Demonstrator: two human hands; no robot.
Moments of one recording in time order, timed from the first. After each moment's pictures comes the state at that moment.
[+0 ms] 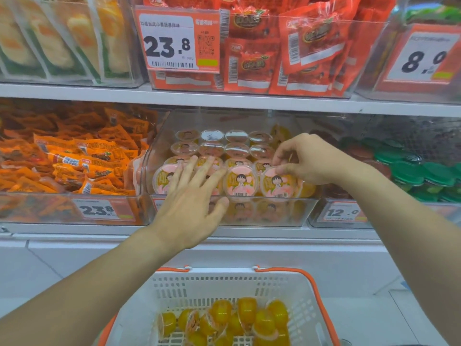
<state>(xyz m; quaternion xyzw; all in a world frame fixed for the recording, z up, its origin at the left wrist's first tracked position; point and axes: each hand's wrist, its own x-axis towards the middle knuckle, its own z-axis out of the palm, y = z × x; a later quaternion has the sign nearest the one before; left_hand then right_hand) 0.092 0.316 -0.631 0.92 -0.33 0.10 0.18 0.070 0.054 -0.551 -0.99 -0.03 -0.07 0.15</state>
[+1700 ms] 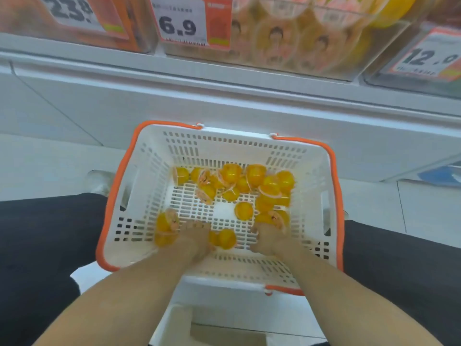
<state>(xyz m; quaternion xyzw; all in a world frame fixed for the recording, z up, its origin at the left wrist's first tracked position) -0.093 0.369 -0.962 0.86 -0.15 -0.48 -0.05 -0.136 0.158 -0.968 -0.85 0.11 0.48 0.20</state>
